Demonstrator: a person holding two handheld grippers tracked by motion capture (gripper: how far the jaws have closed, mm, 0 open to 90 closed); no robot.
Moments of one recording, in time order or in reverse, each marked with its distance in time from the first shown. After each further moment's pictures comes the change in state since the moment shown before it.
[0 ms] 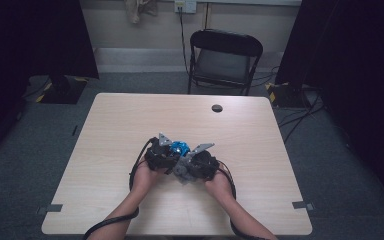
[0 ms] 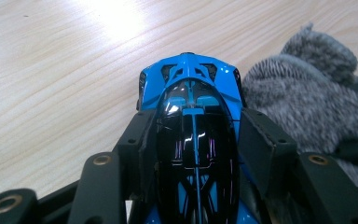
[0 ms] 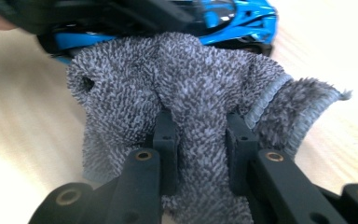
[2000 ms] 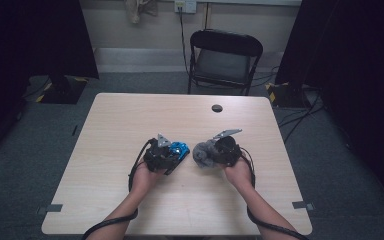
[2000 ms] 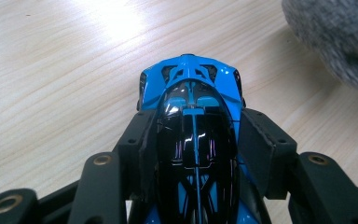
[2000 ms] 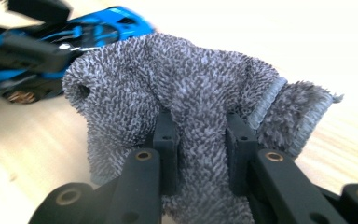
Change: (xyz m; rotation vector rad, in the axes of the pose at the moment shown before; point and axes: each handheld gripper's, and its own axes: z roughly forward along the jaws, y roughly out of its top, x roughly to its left) left arm 0.000 -0.004 -0.002 -0.024 0.004 -0.005; right arm -0.068 -0.002 -0.040 -0.048 -0.067 0.141
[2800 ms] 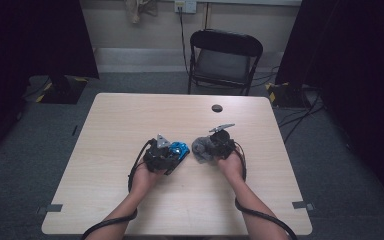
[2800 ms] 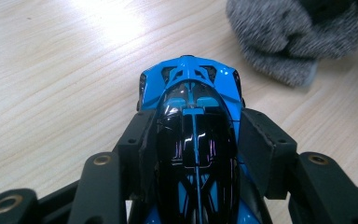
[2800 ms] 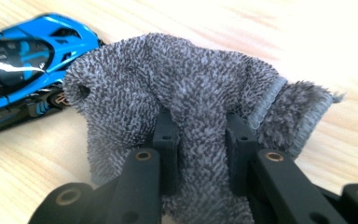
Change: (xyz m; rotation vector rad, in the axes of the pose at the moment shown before) left arm -0.001 -0.003 0.000 -0.020 -0.006 -0.003; right arm -0.012 0.013 0.040 0.041 -0.081 0.066
